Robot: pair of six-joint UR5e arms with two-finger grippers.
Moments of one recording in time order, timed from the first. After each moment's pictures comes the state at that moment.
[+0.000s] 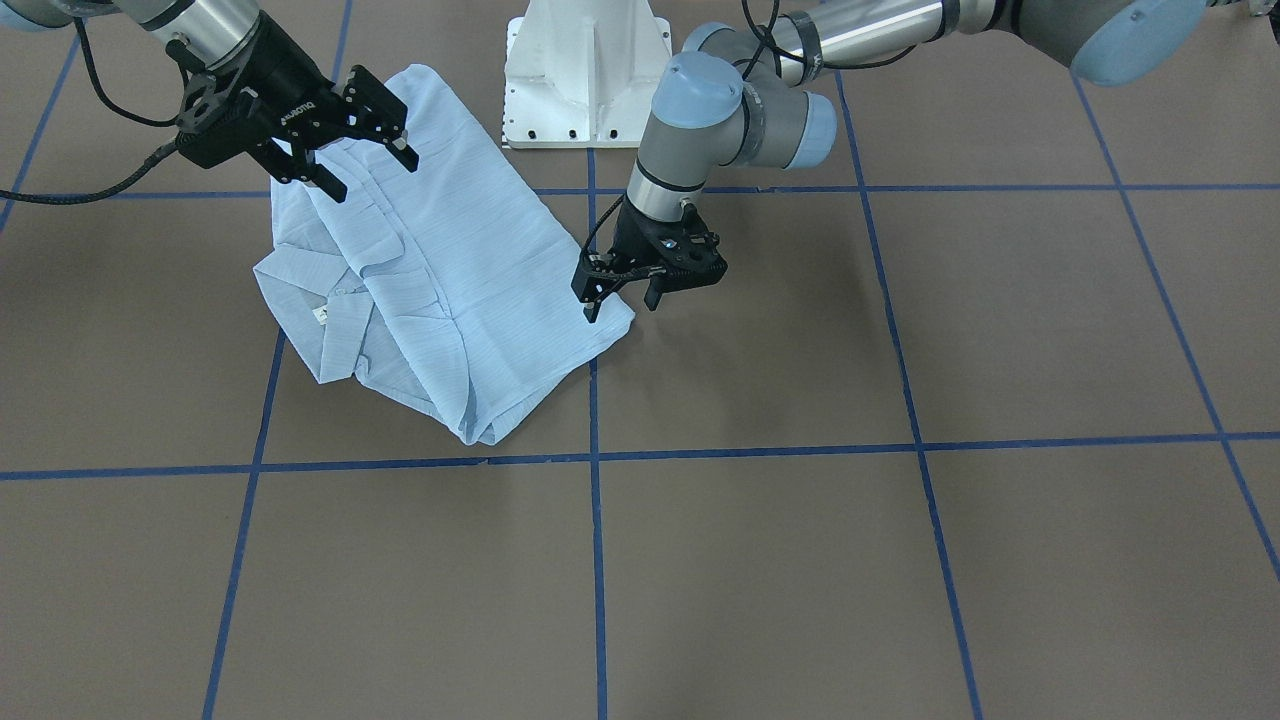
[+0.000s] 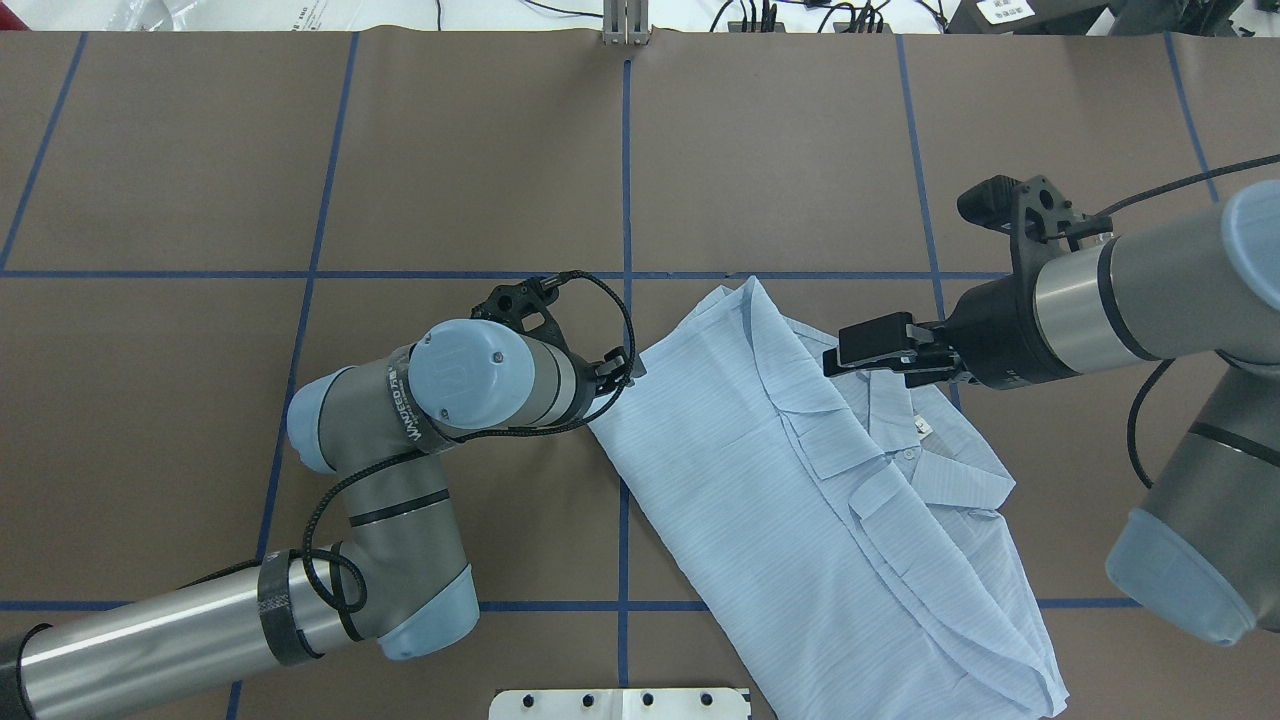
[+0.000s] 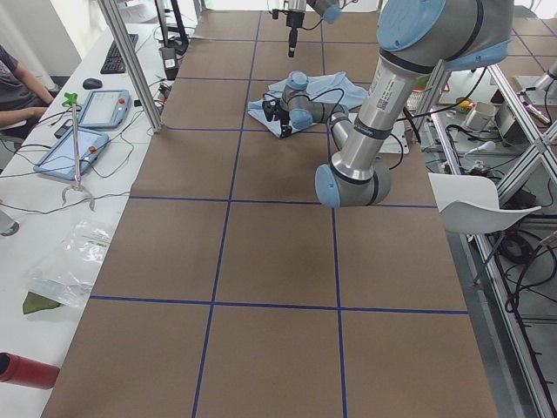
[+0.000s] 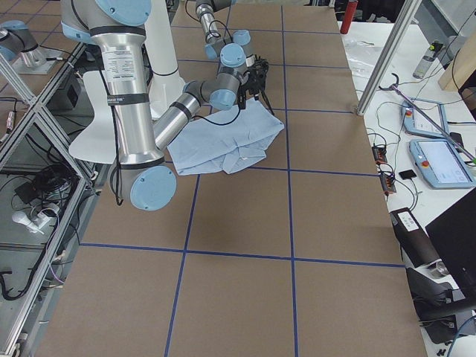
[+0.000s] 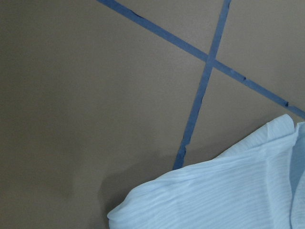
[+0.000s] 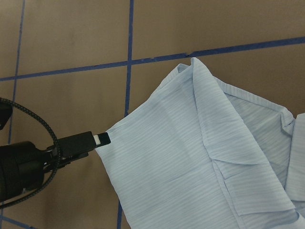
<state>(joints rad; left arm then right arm) -0.42 -2.23 -1.56 -1.99 -1.66 -1.73 0.71 -1.41 2.16 -1.14 2.11 1.28</state>
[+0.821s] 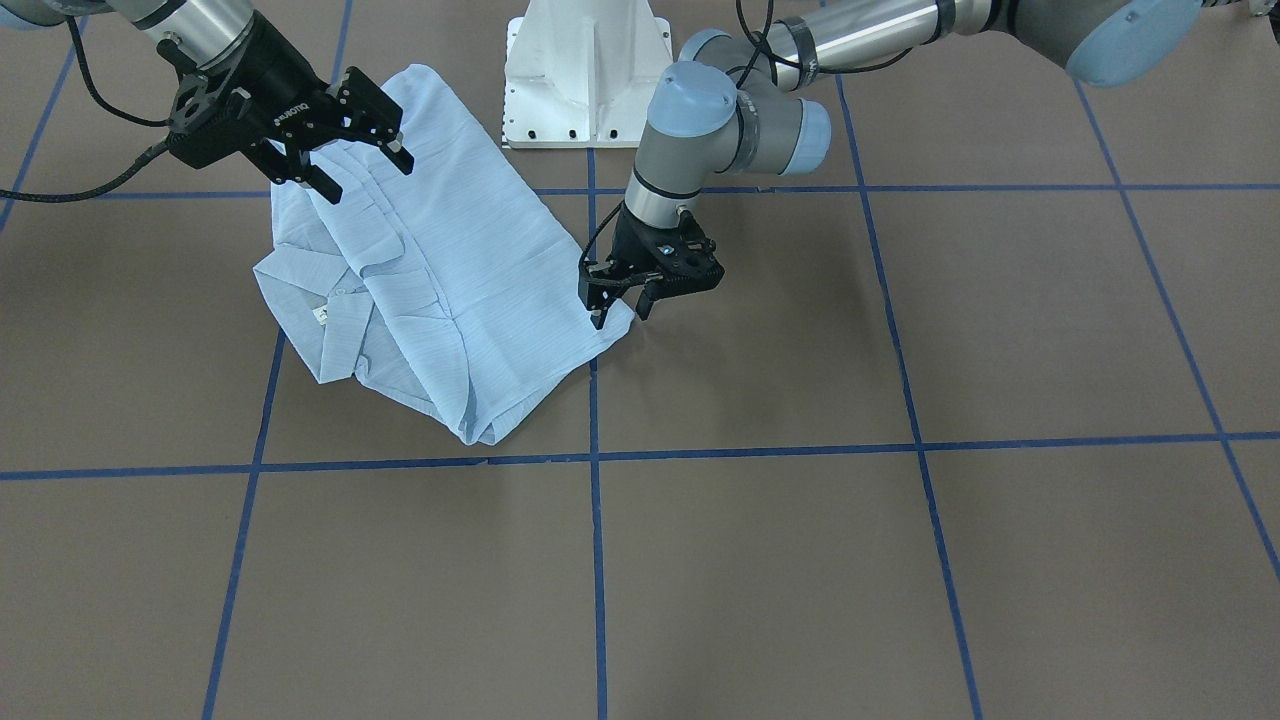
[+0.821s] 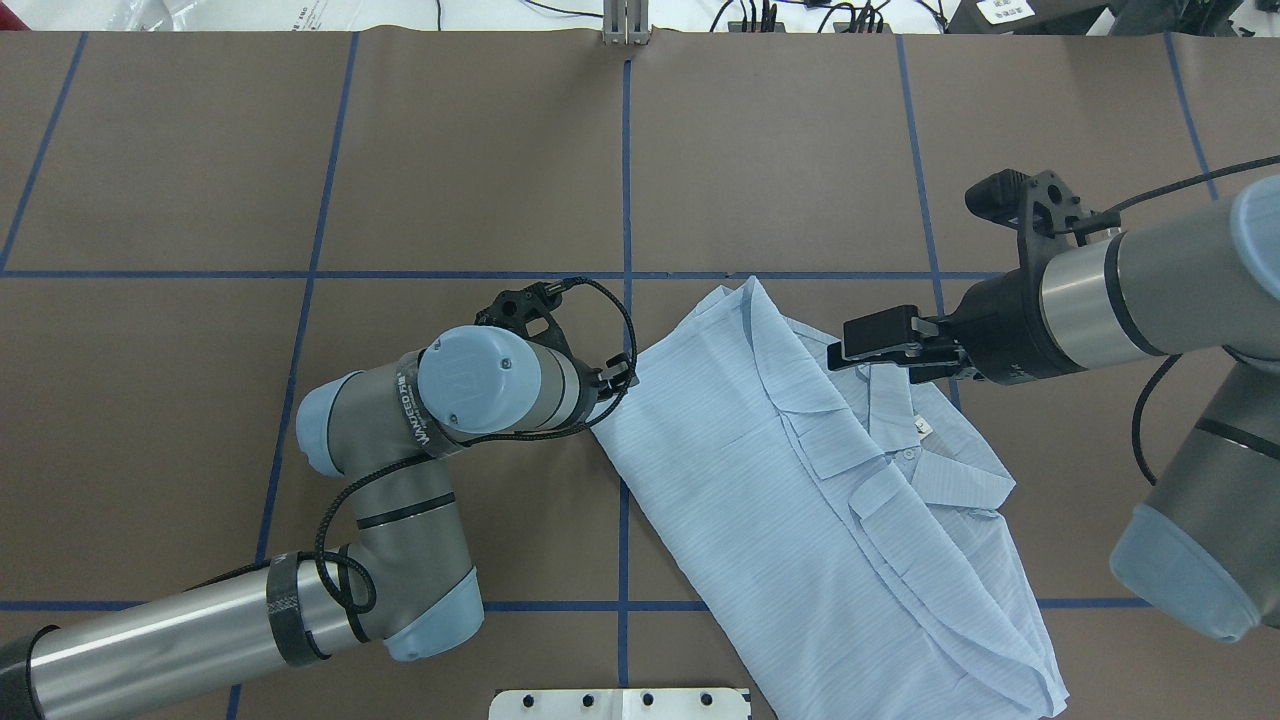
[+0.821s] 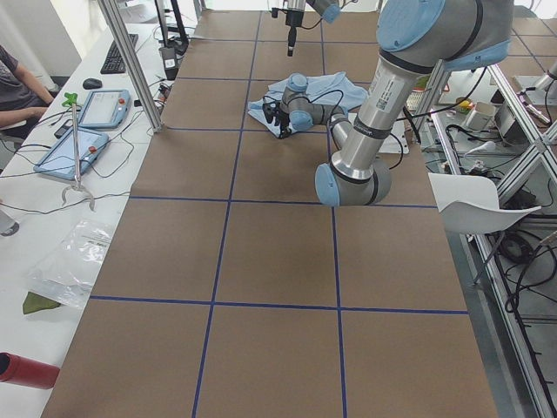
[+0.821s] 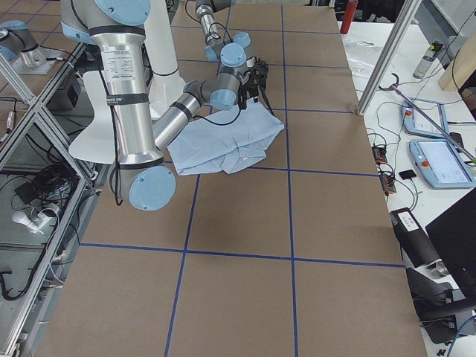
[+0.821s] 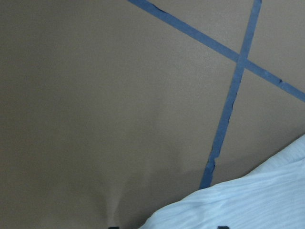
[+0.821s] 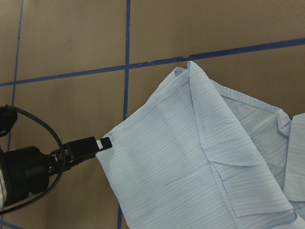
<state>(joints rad) -0.41 -2.24 -1.53 -2.00 -1.66 -1.72 0.72 -1.41 2.17 -1.14 2.12 1.30</state>
